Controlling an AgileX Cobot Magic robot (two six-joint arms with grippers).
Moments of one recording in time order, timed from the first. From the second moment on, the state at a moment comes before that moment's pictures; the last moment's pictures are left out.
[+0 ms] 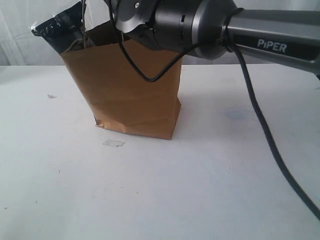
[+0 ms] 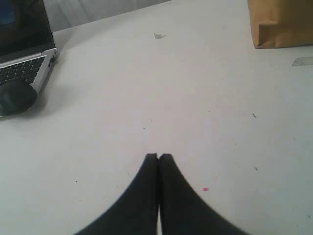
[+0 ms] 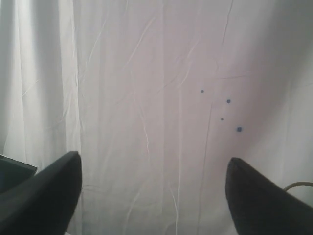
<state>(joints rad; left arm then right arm) 0.09 0.00 0.02 -0.29 0.40 0.53 0.81 1.97 -1.75 0.74 -0.45 -0.76</state>
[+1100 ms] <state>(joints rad) 0.09 0.00 0.02 -0.29 0.40 0.53 0.57 1.22 -1.40 -0.78 0.81 0.38</state>
